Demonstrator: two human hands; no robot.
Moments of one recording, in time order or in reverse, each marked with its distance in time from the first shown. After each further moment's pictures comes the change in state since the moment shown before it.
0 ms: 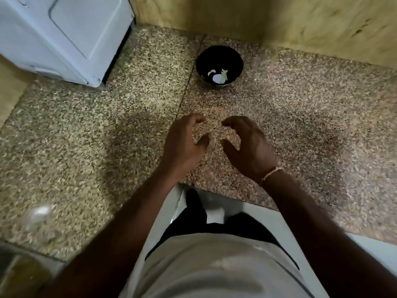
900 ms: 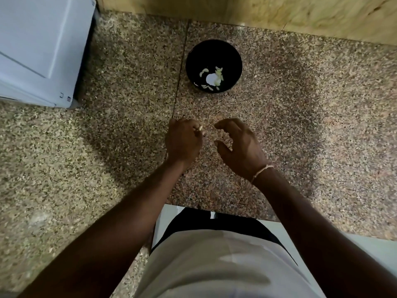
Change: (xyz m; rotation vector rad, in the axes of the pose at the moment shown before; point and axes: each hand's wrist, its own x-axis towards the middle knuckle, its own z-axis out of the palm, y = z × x) left_hand 0.113 -0.069 0.058 0.334 -0.179 -0.199; right_hand 0.079 0.029 0.042 0.017 -0.086 0.240
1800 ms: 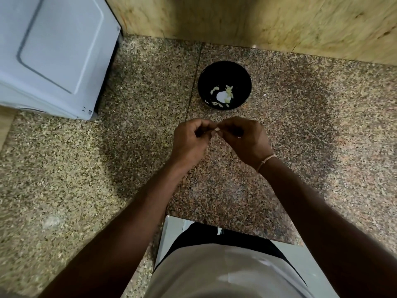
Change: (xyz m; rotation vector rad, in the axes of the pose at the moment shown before) left_hand 0.005 0.020 -0.051 -0.694 -0.055 0.022; right_hand 0.058 0.006 -0.007 0.303 0.086 0.020
